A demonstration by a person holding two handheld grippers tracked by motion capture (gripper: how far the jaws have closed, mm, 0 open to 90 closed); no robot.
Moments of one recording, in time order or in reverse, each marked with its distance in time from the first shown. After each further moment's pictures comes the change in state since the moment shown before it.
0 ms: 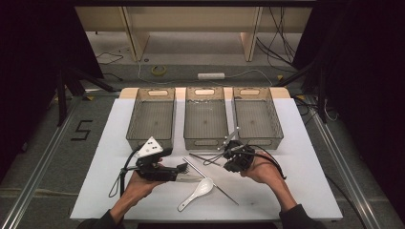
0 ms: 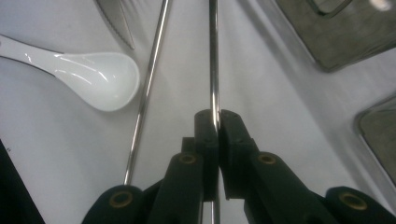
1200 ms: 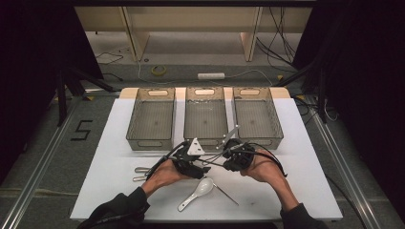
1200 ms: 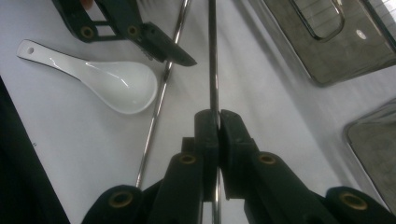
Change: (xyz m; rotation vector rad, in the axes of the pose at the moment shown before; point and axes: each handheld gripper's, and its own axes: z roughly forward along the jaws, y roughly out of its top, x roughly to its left) left arm -0.014 0.003 0.107 0.287 -0.041 0.318; right arm 0.006 0.006 -0.014 -0.014 0.006 -0.033
